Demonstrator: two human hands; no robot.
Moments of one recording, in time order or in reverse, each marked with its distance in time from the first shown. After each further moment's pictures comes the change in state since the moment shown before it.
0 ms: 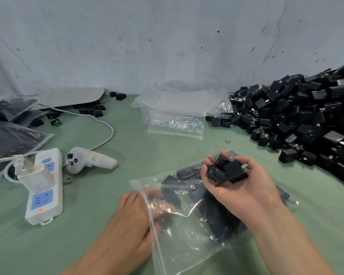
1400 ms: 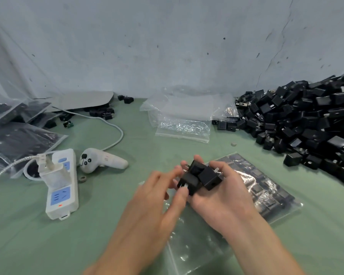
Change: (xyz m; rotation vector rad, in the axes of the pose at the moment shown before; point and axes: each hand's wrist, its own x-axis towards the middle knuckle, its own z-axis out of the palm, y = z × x) left_hand 0.013 0.040 -0.023 -0.264 0.284 -0.164; right_hand -0.012 0.056 0.017 -0.082 -0.134 0.154
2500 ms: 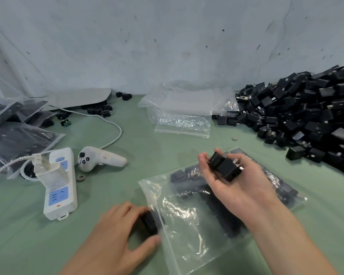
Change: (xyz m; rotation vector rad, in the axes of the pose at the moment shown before) left_hand -0.039 -0.068 -0.023 0.231 -0.269 -0.057; right_hand -0.003 -0.033 -0.005 0.065 0.167 -0.171
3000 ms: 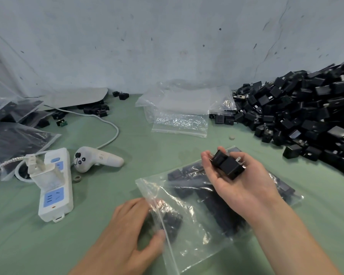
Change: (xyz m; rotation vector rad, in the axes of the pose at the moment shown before) left_hand 0.005 0.024 0.004 -0.145 0.022 0.118; right_hand 0.001 -0.009 -0.002 0.007 0.012 -0.012
